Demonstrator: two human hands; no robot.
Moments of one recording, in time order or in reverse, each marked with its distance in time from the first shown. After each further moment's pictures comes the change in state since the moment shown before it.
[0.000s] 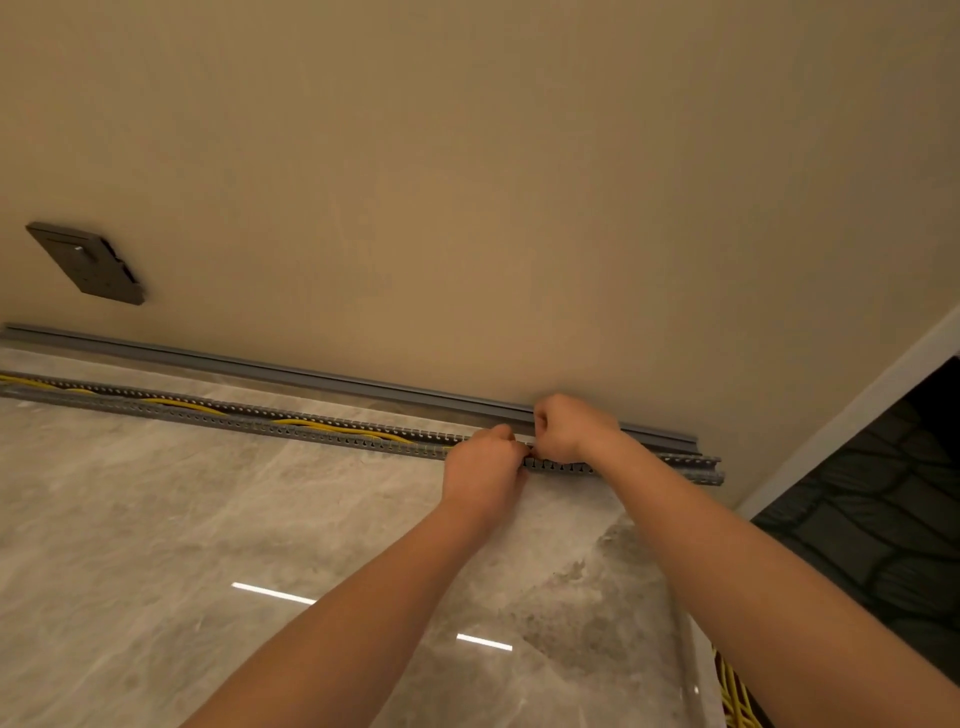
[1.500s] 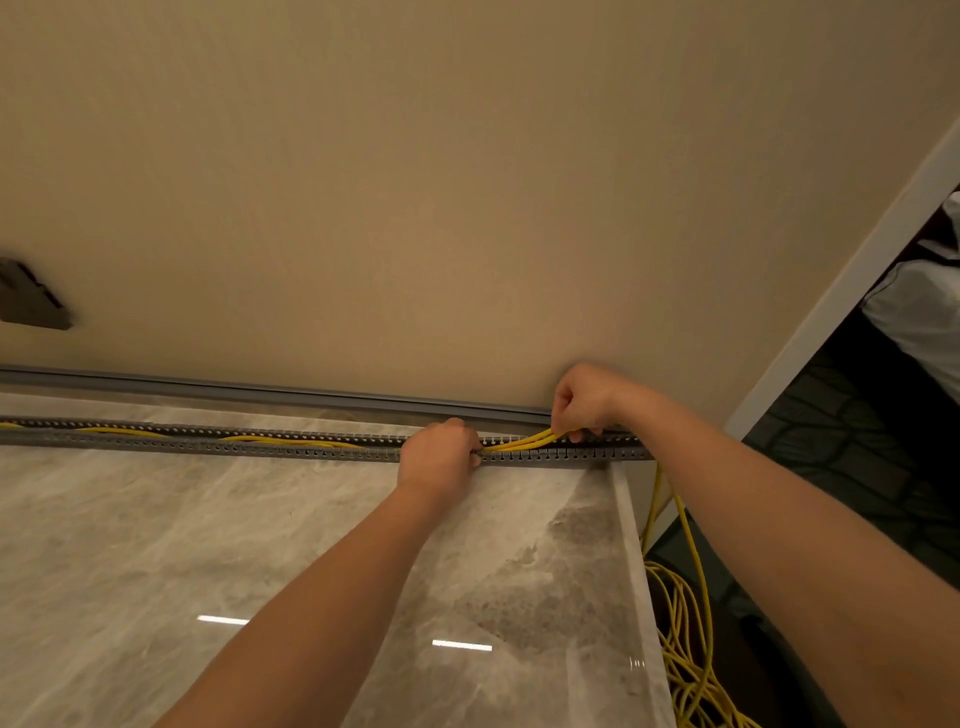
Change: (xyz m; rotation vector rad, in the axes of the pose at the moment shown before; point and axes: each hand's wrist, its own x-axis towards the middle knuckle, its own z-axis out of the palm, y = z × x) left_hand 0.014 0.001 -0.003 0.011 -0.096 -0.013; right_hand -0.025 0.069 -0.050 0.162 -0.085 0.019
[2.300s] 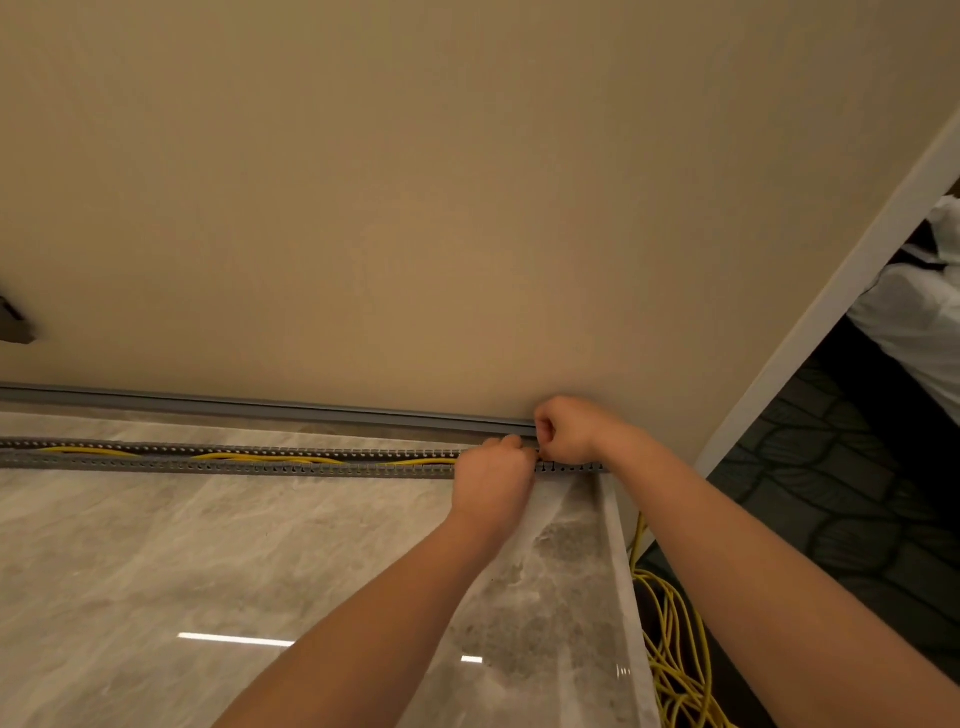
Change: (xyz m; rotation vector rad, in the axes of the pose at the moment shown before) left_hand 0.005 0.069 0.014 0.094 0.083 0.165; right_hand 0.015 0.015 0.024 -0.190 0.108 -0.071
